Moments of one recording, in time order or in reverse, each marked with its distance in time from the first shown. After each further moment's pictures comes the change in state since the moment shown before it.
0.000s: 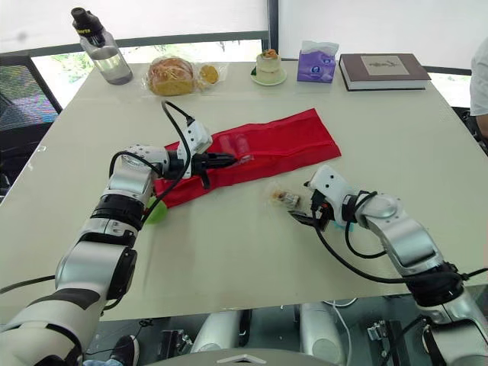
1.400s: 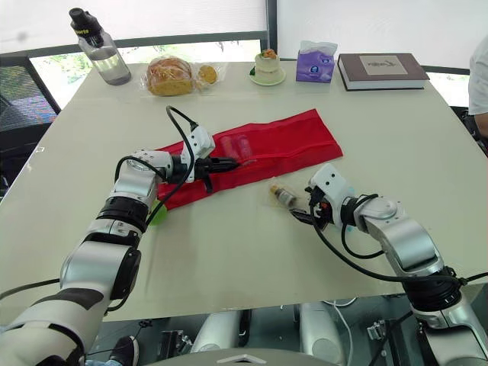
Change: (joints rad) left arm -0.002 -0.022 0.003 0.071 -0.002 -0.058 -0.016; right arm 0.019 0.070 -0.095 -0.155 0.077 0.249 -0.062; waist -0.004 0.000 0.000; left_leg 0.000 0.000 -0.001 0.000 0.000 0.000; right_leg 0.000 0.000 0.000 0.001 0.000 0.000
